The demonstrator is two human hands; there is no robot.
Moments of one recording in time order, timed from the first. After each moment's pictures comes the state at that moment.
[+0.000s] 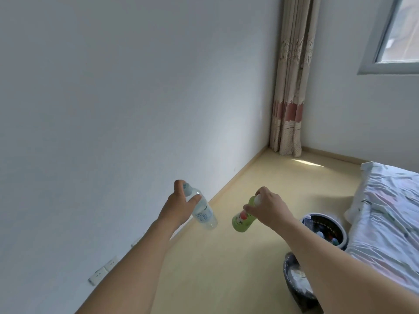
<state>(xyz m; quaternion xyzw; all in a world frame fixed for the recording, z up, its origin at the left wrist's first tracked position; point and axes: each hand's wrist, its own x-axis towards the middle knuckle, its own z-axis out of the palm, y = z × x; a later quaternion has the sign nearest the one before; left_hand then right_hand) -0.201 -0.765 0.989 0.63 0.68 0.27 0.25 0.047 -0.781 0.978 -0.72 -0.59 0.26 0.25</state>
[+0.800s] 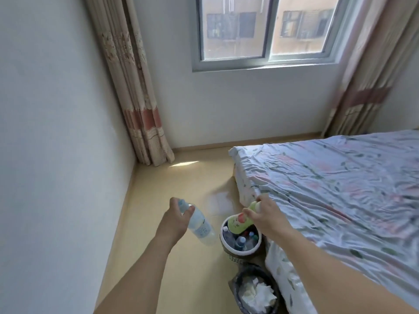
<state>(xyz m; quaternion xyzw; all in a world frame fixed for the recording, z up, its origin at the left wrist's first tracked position) 0.072 -0.323 0.914 0.81 0.41 0.11 0.41 0.234 -0.520 0.939 -0.90 -0.25 0.17 0.32</state>
